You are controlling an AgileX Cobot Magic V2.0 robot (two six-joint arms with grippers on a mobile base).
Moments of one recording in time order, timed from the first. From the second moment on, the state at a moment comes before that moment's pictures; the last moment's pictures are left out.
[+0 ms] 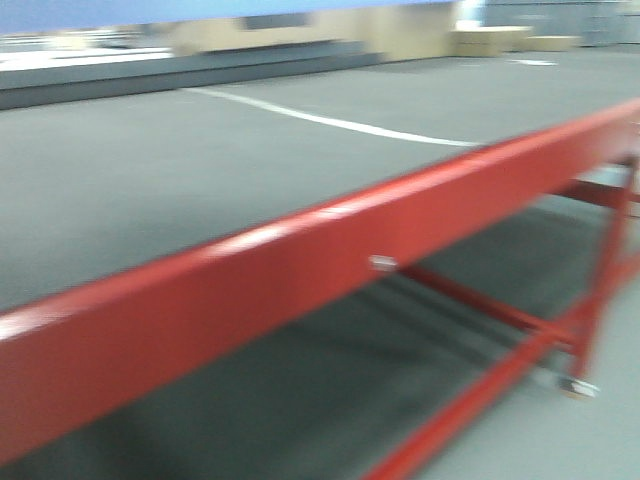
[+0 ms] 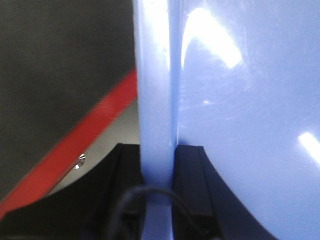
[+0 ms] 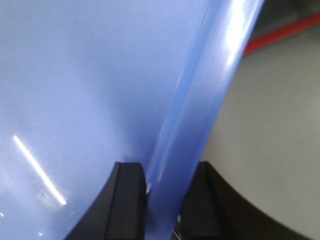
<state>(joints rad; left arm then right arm) -0.55 1.28 -1.44 0.00 1.24 -0.39 0.47 1.12 -1.33 0.01 1.17 0.22</state>
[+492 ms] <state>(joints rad) -0.55 1.28 -1.44 0.00 1.24 -0.39 0.47 1.12 -1.33 0.01 1.17 0.22</state>
